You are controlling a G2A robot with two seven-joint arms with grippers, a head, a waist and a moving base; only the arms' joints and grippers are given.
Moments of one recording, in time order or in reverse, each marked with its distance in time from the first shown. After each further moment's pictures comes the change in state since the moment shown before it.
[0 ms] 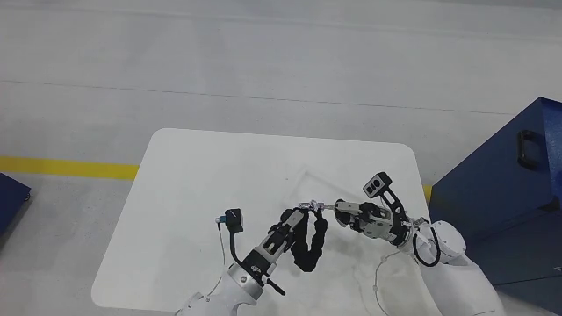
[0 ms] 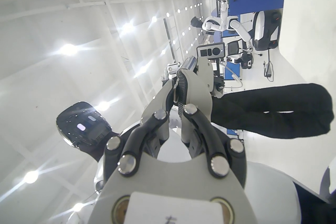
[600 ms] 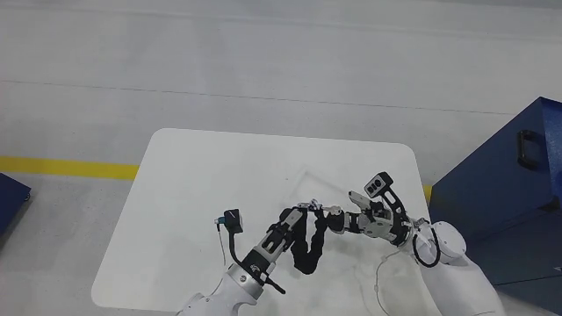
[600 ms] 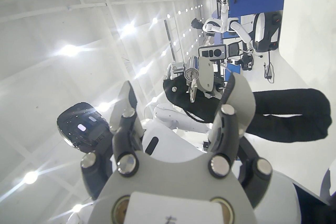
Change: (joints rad) left arm 0.000 0.000 0.005 -0.002 -0.041 0.012 0.028; right arm -0.004 -0.002 0.011 0.000 -0.034 -0.034 -0.013
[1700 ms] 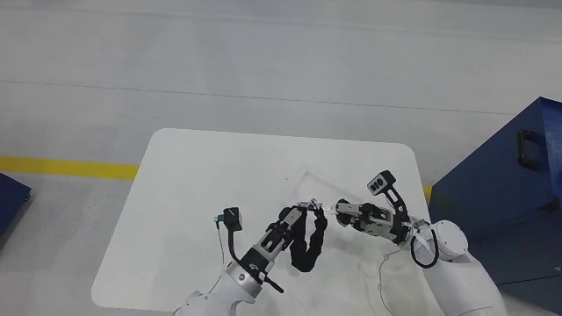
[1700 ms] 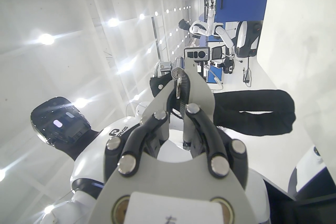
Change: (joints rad) left arm -0.014 0.009 -0.008 0.009 0.008 -0.018 -0.032; right arm 0.033 -0.003 0.000 0.057 -0.075 -0.088 0.043
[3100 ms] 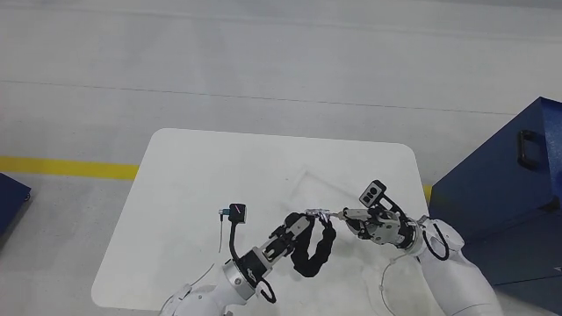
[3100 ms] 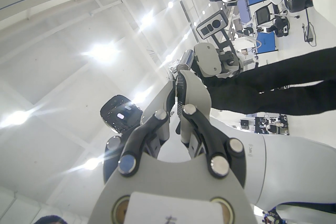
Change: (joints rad) left arm -0.024 0.037 -0.038 0.019 0.106 -0.167 -0.188; right arm 0.019 -0.005 -0.028 0.080 0.209 0.315 0.179
